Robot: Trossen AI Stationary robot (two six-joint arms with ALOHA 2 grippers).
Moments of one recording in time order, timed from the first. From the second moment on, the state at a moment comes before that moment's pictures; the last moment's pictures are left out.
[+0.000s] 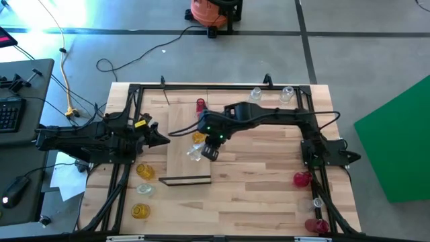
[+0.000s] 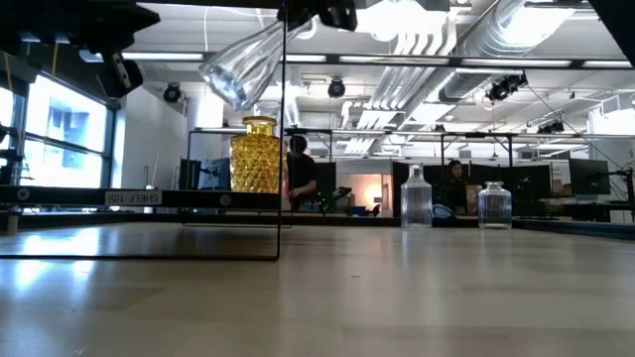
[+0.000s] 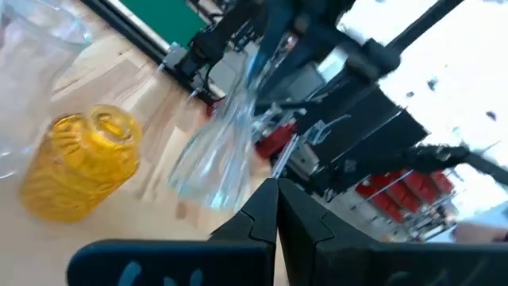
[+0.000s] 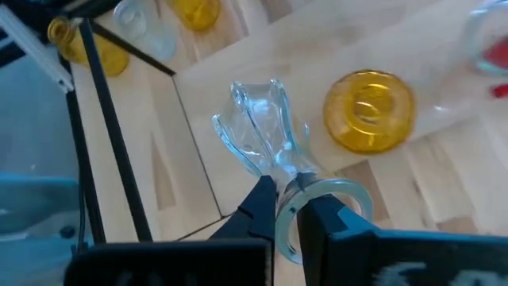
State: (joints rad) left arm 0.07 0.36 0.32 -0.05 0.25 -0.76; right arm 0.05 2.09 2.29 -1.21 -0.08 0.42
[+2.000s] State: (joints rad) left arm -0.32 1.05 0.39 0.14 -0.20 -0.72; right arm 0.06 2.24 2.29 -1.18 -0.20 0.20
